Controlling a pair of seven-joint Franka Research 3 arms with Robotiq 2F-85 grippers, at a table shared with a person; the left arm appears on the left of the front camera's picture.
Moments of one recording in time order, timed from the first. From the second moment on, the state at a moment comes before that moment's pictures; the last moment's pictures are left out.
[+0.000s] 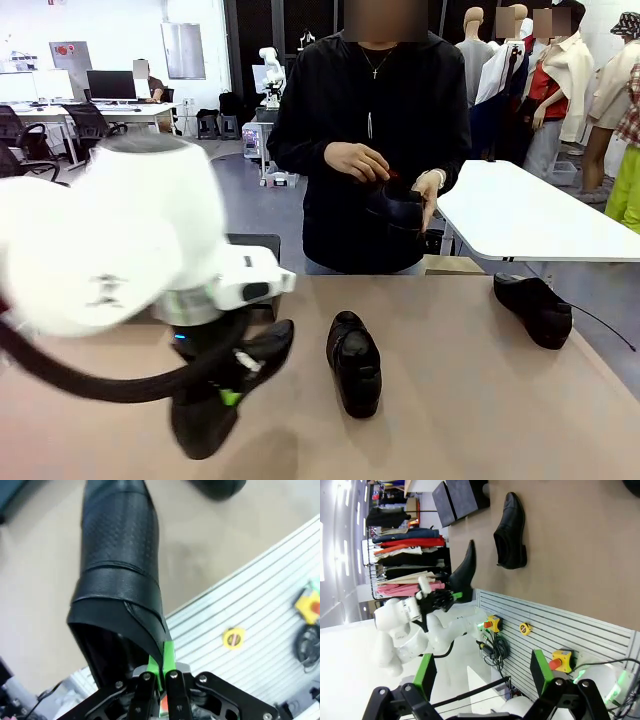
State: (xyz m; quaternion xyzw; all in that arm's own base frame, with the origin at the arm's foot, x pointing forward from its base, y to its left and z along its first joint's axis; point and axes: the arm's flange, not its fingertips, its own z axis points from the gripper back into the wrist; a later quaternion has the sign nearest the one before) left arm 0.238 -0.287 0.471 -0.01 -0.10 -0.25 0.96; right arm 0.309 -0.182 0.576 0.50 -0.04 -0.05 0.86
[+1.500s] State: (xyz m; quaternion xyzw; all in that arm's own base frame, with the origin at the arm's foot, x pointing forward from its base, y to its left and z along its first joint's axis) left arm 0.486 -0.159 0.569 -0.01 -0.22 -0.07 0.97; right arm 0.308 -0.182 0.576 0.50 -0.04 -0.05 0.86
